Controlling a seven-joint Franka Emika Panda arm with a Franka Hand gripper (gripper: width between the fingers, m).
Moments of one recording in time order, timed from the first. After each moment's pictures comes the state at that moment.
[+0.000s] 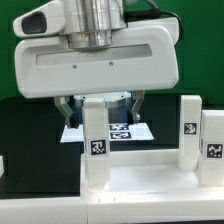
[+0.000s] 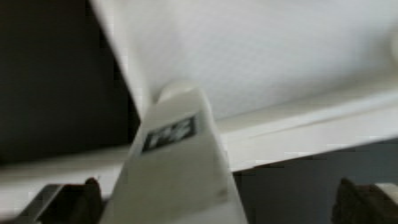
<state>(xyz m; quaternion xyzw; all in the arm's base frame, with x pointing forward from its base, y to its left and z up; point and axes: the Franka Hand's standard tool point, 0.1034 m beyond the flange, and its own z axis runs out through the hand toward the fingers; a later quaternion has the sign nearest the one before) 0.634 -0.046 0.121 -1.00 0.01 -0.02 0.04</state>
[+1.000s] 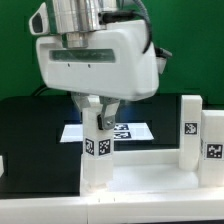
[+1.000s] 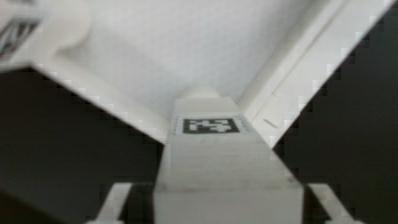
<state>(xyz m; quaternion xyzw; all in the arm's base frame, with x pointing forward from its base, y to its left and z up) 0.632 -0.044 0.116 -0.82 0.56 0.01 0.06</state>
